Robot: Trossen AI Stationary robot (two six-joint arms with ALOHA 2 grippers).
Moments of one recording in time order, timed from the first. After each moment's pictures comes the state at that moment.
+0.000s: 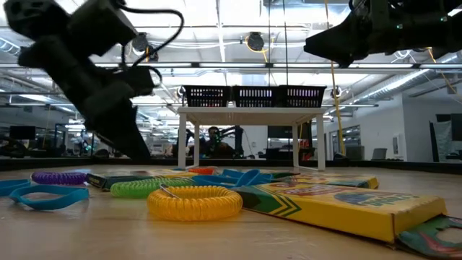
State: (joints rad) left arm -0.21 1.48 0.53 0.03 -0.34 -0.57; right arm 0.00 0.86 0.30 0.58 0.18 -0.06
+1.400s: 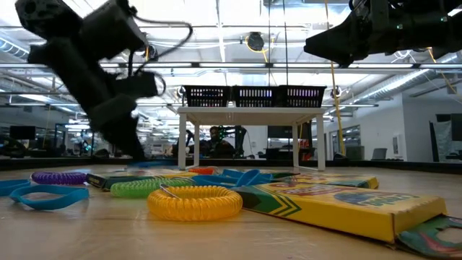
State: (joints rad) left arm -0.17 1.47 0.56 -0.05 -0.35 -0.49; right arm 0.00 0.86 0.30 0.57 0.18 -0.07
